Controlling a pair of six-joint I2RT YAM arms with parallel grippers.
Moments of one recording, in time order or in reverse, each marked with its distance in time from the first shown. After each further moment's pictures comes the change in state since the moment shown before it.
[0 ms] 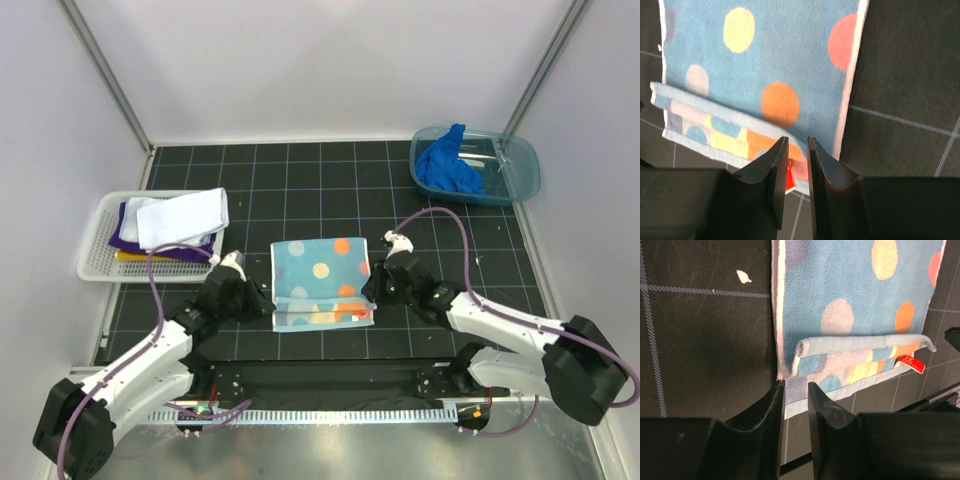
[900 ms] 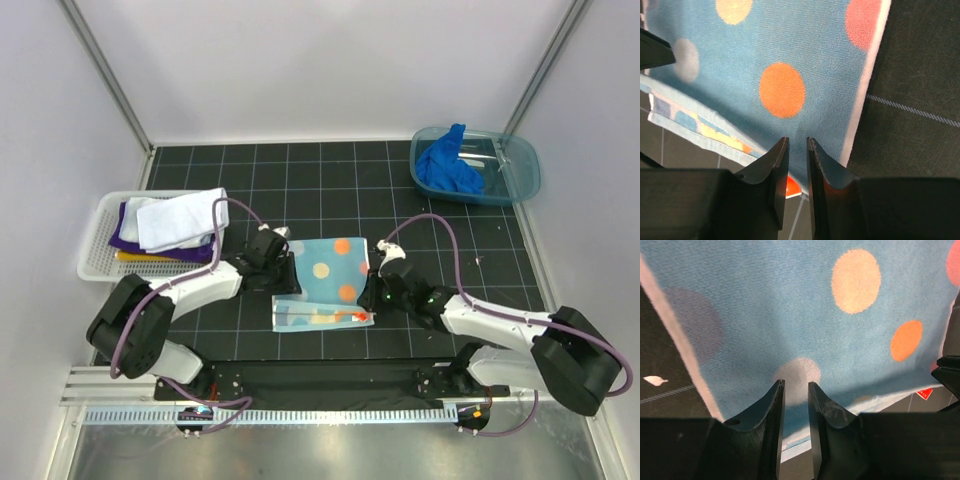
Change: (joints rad) left arm -0.086 0.658 0.398 0.045 0.024 0.189; right arm 0.039 0.111 -0.023 0.082 -0.033 0.000
